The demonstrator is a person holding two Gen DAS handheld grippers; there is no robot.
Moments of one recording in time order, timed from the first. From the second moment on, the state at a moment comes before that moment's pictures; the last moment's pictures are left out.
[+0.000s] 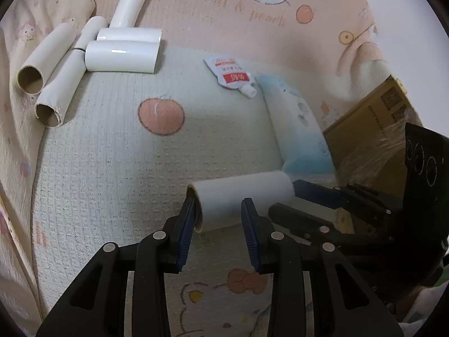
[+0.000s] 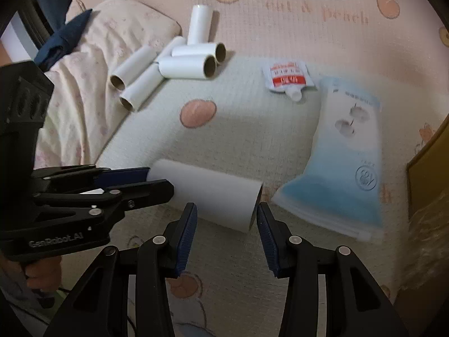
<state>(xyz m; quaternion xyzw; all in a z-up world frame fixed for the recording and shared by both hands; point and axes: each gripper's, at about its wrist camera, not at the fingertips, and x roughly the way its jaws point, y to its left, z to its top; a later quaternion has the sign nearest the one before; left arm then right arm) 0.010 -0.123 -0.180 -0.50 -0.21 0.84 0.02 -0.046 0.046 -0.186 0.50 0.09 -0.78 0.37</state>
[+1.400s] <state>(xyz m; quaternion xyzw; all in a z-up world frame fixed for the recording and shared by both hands) -0.029 -0.130 -0.180 -0.48 -0.21 0.85 0.04 -0.040 0.030 -0.198 0.49 0.20 -0.76 0.37</state>
